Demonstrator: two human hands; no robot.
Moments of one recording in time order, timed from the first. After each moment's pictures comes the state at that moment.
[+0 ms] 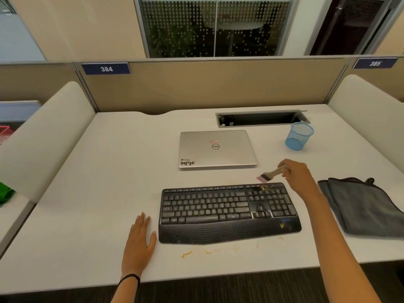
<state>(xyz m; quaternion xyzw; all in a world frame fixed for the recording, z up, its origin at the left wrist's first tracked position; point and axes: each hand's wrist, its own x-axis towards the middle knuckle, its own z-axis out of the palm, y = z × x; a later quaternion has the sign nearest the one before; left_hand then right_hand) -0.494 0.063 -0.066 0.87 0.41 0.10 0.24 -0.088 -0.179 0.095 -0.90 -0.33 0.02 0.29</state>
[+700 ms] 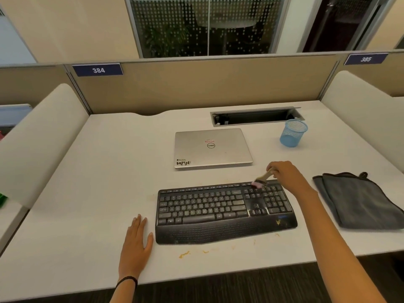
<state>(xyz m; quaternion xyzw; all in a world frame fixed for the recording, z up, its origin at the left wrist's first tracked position) -0.494 0.062 -0.067 0.87 0.41 0.11 0.24 -0.091 -0.171 0.094 -0.90 -0.37 0.08 0.22</state>
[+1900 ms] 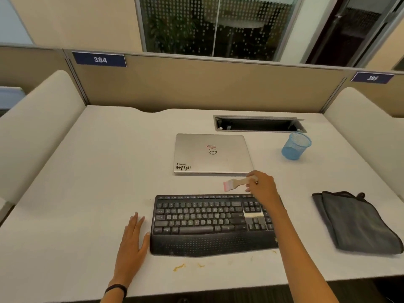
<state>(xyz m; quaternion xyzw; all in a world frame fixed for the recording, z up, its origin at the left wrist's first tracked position) -0.478 0.073 -0.066 0.85 0.39 0.16 0.31 -0.138 -0.105 0.093 -0.88 -0.27 0.13 0.37</state>
